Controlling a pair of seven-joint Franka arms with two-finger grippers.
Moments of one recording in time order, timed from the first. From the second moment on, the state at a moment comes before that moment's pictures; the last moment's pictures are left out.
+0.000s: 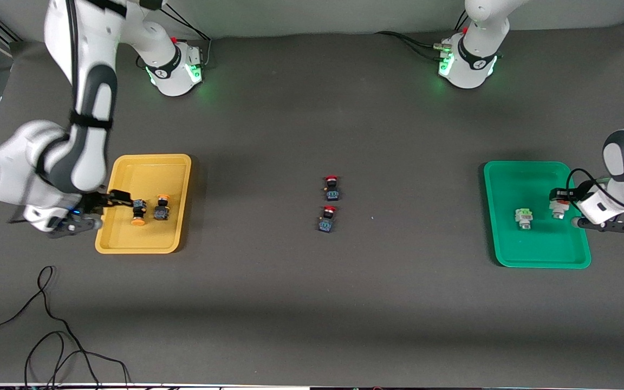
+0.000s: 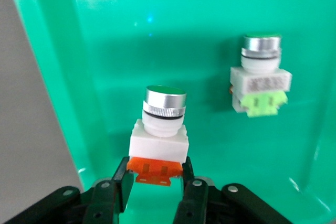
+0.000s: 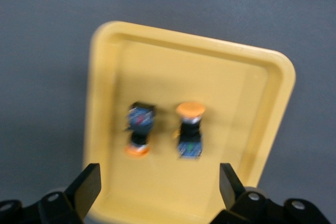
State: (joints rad) left arm 0.52 0.46 -0.20 -2.01 0.18 2.21 0.31; right arm 1.13 0.65 -1.41 -1.93 0.71 1.77 -0.70
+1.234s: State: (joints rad) left arm 0.41 0.18 -0.27 -1.58 0.18 1.49 0.22; right arm 0.92 0.64 -1.53 -1.21 0.60 1.06 -0.44
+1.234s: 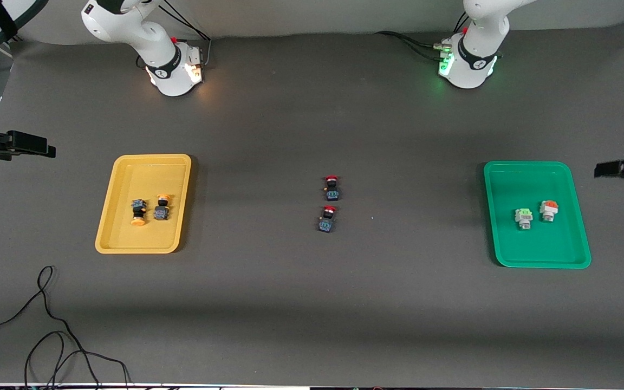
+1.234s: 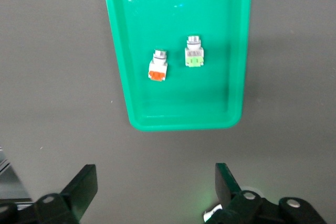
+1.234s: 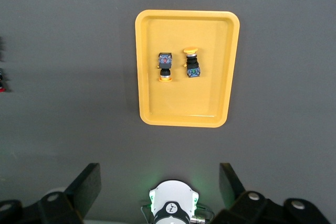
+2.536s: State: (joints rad) left arm -0.05 0.02 -0.04 -1.56 0.00 1.51 0.03; right arm 0.74 0.52 -1.19 -1.16 0.46 1.08 -0.29
